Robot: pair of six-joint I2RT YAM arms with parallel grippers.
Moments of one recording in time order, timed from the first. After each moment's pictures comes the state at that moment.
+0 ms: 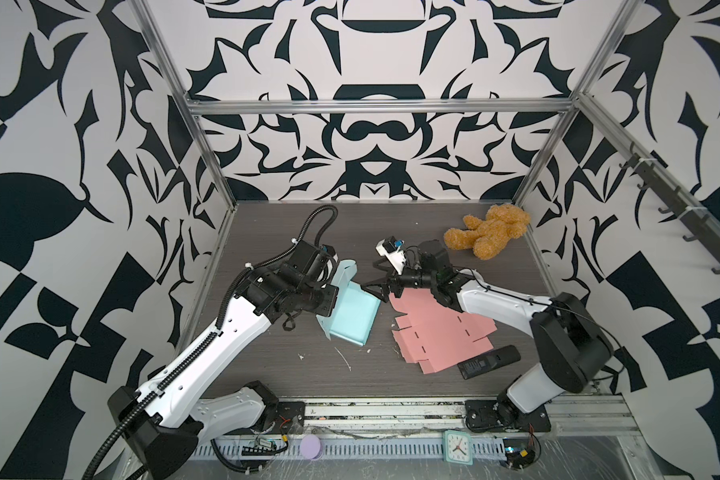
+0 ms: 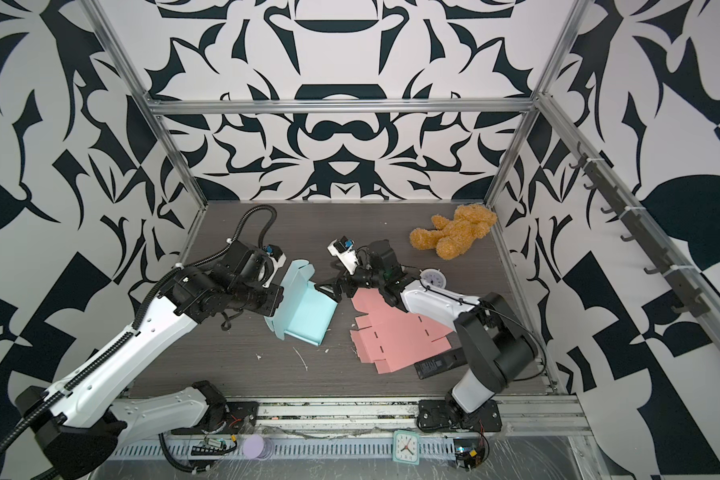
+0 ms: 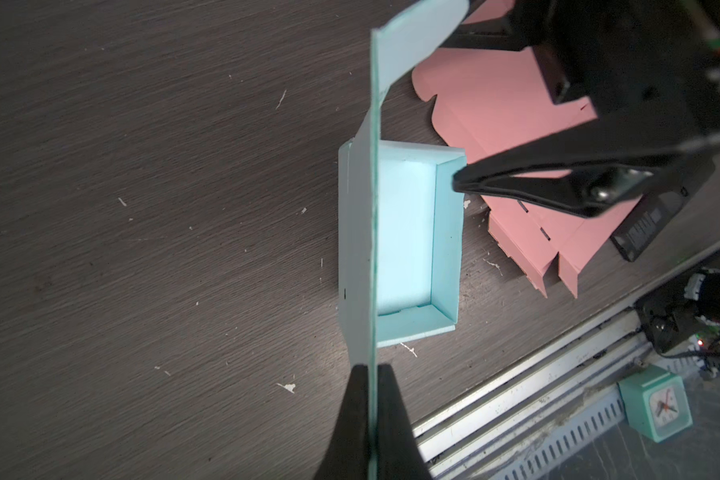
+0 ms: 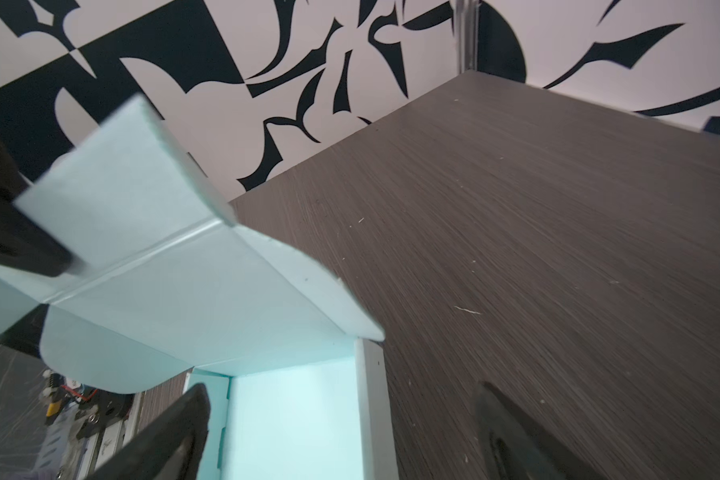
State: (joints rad) left arm -0.67 1.14 1.24 -1.13 0.04 -0.22; right arm 0.58 1.70 0.94 0.35 -0.77 0.04
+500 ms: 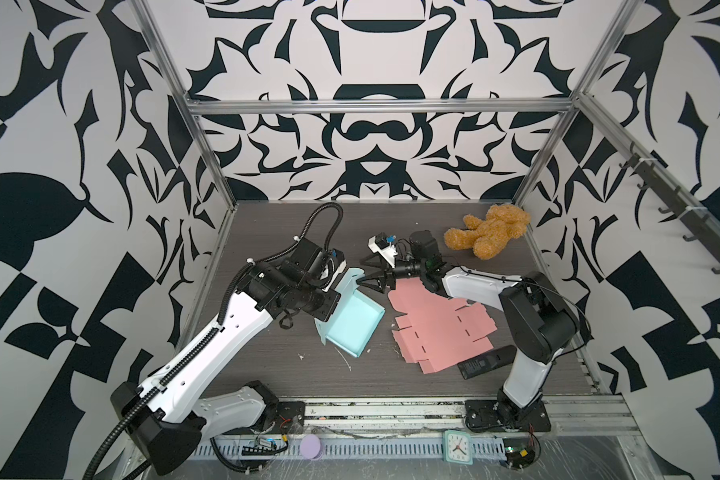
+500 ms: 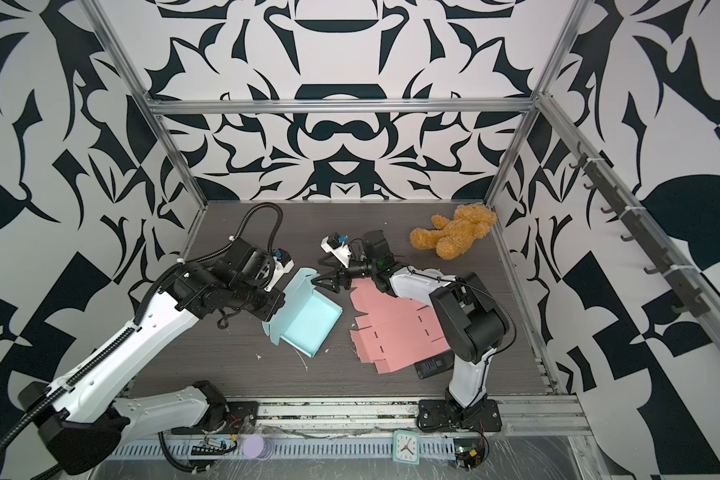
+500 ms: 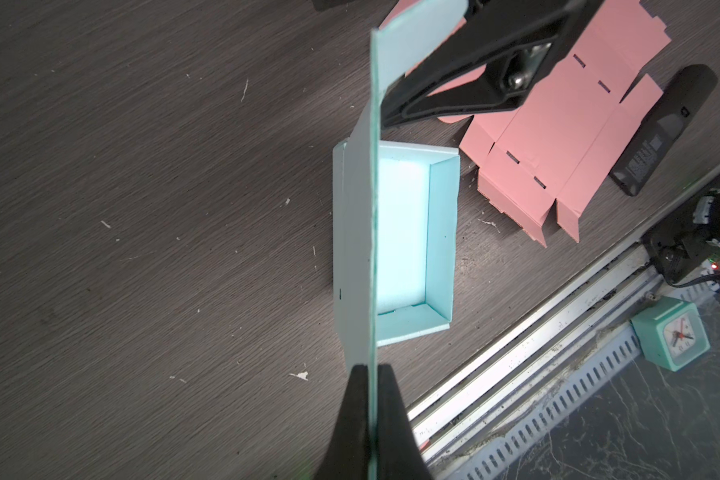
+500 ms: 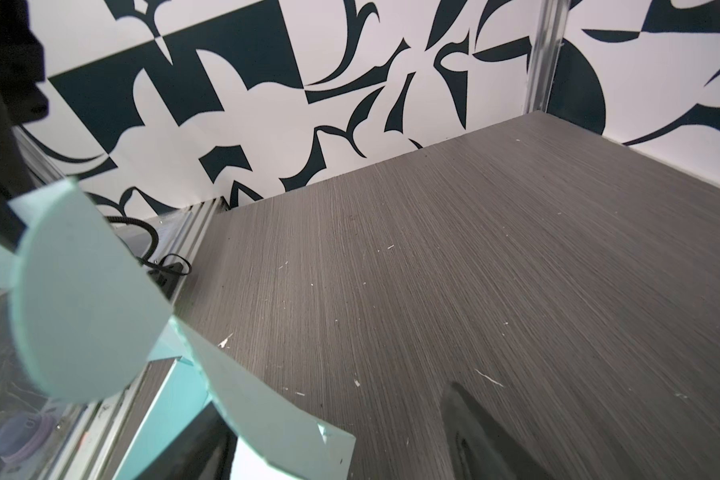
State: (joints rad) left arm -0.67 1.18 1.27 -1.18 0.09 -0.10; right arm 0.57 1.81 1.05 0.37 -0.94 -0.10
